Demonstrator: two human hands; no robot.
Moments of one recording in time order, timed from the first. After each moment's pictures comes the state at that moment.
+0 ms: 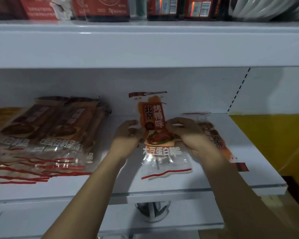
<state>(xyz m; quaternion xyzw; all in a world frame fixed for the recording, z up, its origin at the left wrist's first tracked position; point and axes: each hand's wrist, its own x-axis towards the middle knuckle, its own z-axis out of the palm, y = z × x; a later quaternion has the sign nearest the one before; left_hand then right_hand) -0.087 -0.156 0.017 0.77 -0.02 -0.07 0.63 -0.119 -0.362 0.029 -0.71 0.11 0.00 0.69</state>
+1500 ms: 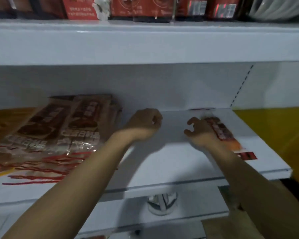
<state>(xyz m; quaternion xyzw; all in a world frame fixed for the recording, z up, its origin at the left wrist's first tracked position) -0.053 -0.128 0.057 0.92 -0.30 -0.04 0.26 -0.097 -0.370 -0.023 -0.95 0.20 -0.05 0.25</state>
